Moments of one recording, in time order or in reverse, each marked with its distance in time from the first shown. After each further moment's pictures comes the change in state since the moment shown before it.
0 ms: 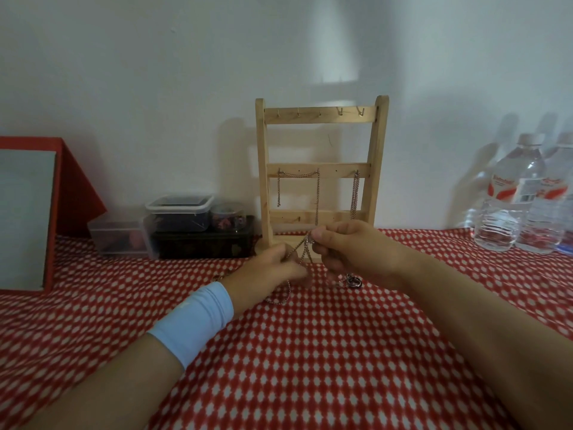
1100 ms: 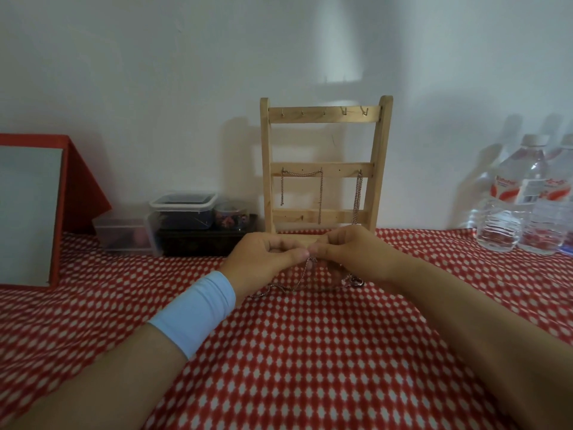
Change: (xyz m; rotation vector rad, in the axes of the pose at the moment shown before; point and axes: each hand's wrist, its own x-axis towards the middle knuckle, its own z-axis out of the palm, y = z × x) left_hand -0.008 0.013 -0.005 0.056 0.233 0.053; right_hand 0.000 0.004 0.007 -0.339 0.149 0.044
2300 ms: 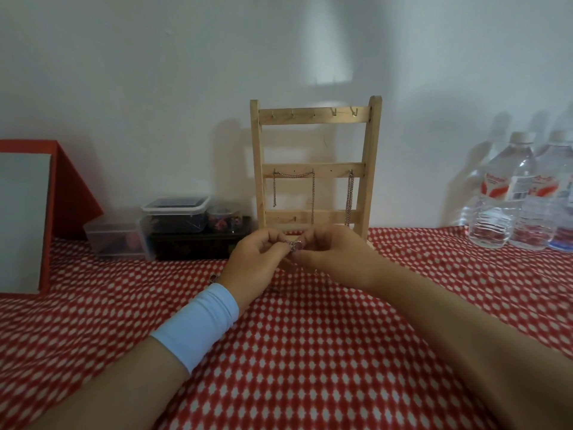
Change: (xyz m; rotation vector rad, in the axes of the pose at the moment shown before) left_hand 0.002 -0.005 0.015 -0.115 0.166 0.041; right_hand 0.001 0.002 0.013 0.033 0.056 -0.195
